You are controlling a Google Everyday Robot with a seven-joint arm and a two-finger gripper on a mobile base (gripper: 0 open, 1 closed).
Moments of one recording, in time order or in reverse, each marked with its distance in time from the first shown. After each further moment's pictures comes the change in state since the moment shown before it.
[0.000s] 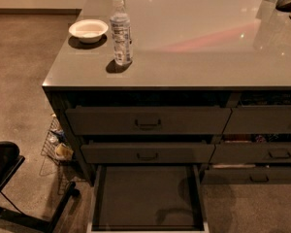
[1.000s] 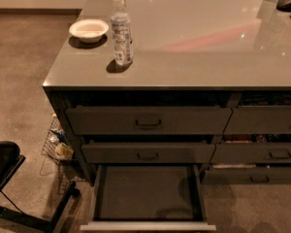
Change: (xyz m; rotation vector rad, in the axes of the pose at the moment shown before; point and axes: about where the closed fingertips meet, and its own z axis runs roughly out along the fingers) arm -0.014 -0.037 0.093 -0.063 -0.111 -0.116
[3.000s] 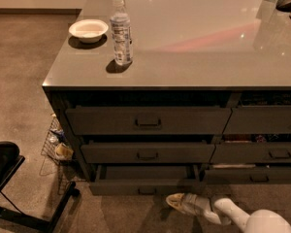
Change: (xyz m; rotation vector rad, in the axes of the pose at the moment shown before) arm -0.047 -0.149 0.112 0.015 0.001 -0.146
